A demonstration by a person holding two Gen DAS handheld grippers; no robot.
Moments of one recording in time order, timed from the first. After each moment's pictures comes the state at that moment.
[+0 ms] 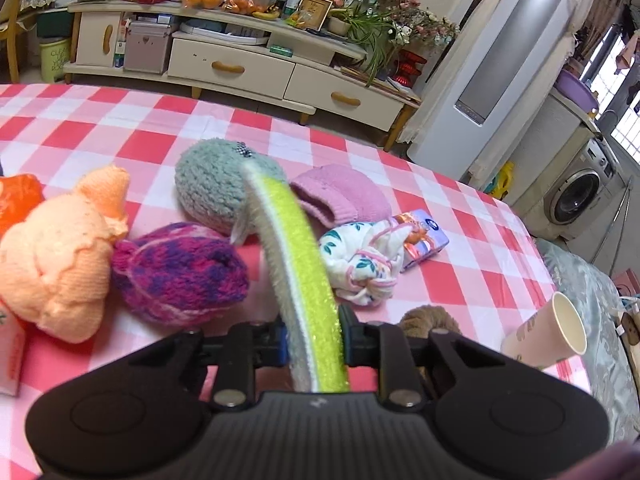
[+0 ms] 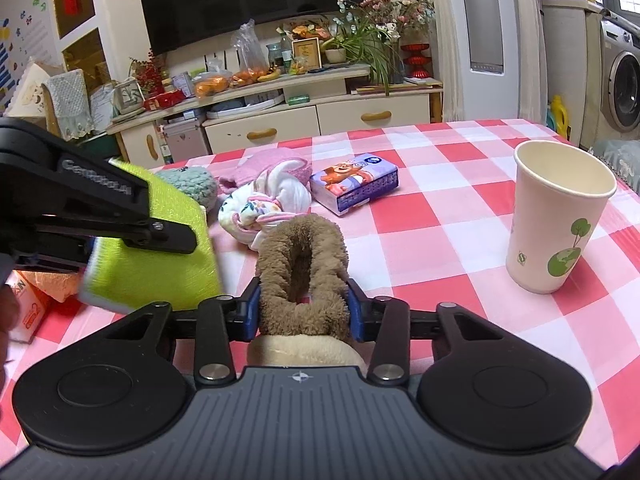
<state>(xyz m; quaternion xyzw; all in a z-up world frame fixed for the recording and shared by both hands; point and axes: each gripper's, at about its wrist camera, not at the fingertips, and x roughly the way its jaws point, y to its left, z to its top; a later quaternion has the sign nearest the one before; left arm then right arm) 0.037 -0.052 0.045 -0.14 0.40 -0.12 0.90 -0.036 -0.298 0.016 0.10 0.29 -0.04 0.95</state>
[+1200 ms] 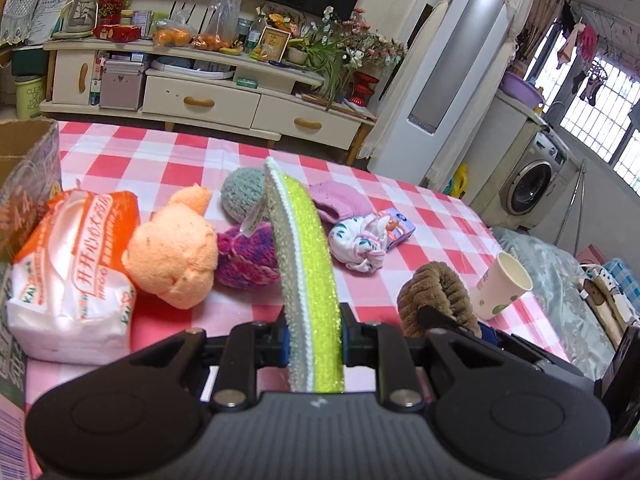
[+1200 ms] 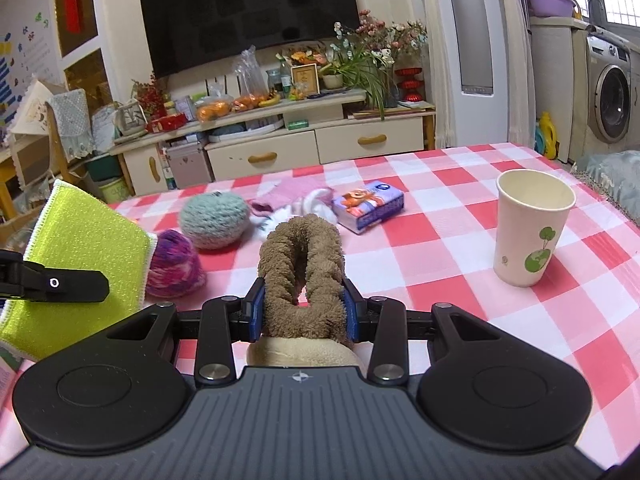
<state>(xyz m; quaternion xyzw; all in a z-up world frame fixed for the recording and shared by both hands) -0.038 0.030 0.074 -0.12 0.35 -0.20 0.91 -0.071 -0.277 0.042 0.11 0.26 -0.05 0.96</state>
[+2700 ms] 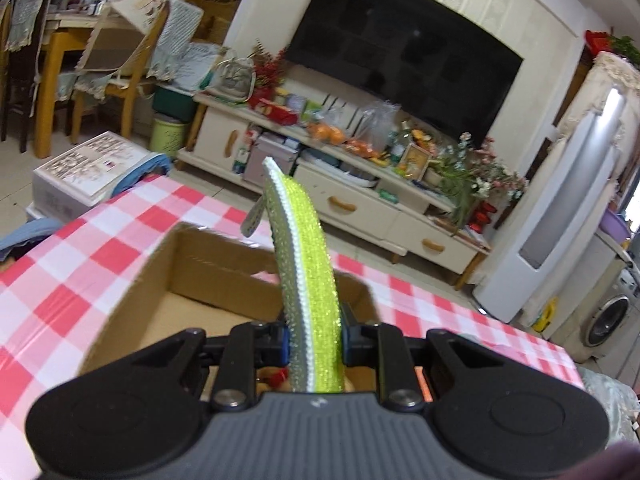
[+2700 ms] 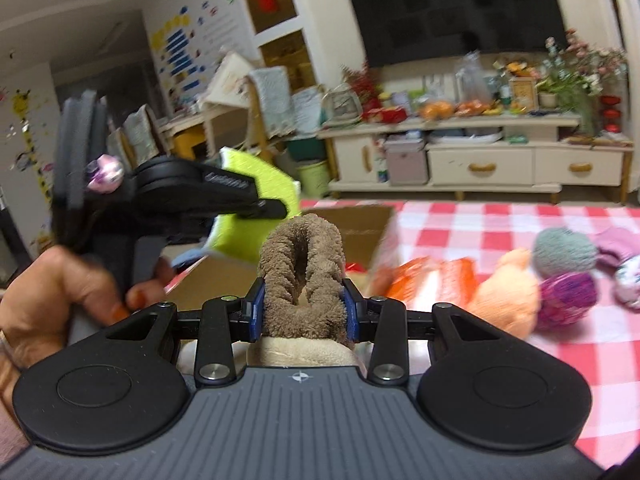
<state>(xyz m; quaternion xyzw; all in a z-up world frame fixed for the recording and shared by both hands) -0.023 0.263 0.116 -0.20 0.25 -0.01 0.95 -0.069 -0.034 0.122 0.08 0.25 0.24 0.94</state>
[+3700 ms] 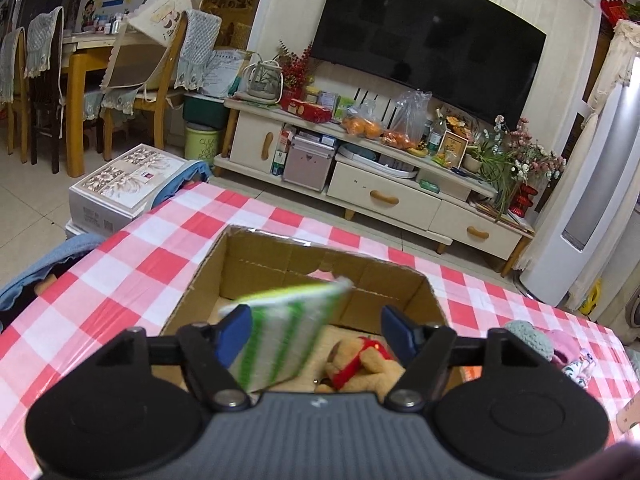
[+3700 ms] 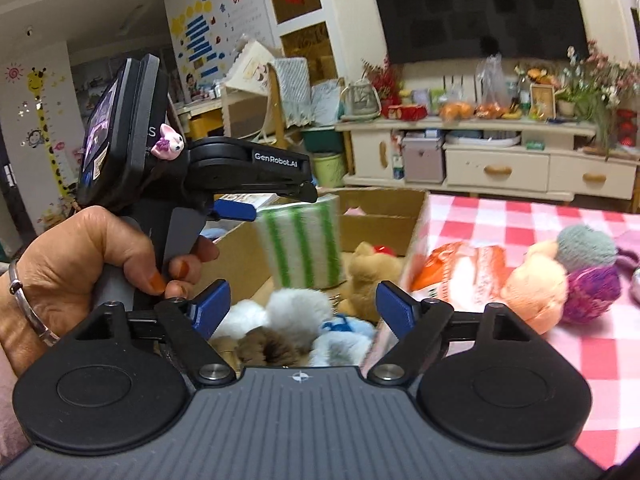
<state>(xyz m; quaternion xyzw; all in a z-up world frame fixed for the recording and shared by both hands) -0.025 0.269 0.113 -0.14 0.27 0.04 0.95 -0.109 -0.023 0.121 0.05 0.24 0.25 0.94</state>
